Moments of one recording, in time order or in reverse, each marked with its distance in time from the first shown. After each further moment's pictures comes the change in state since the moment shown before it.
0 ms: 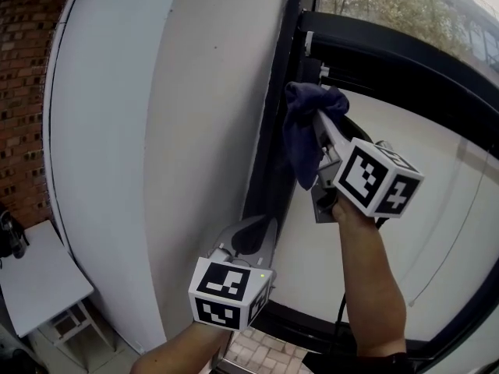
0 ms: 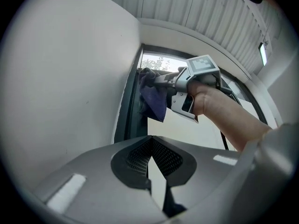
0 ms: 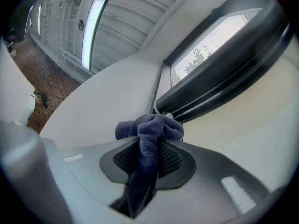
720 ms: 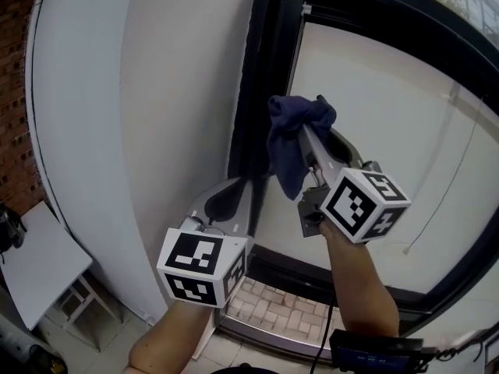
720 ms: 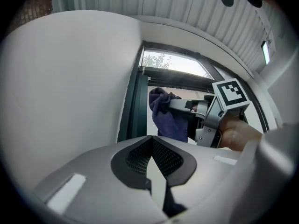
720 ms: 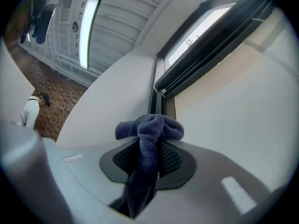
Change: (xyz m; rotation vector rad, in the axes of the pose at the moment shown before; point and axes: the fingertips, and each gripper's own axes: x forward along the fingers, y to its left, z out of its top) left arm -0.044 -0.006 -0.020 -0.018 0.056 0.015; right arm -0.099 0.017 -0.089 0.083 0.096 -0.021
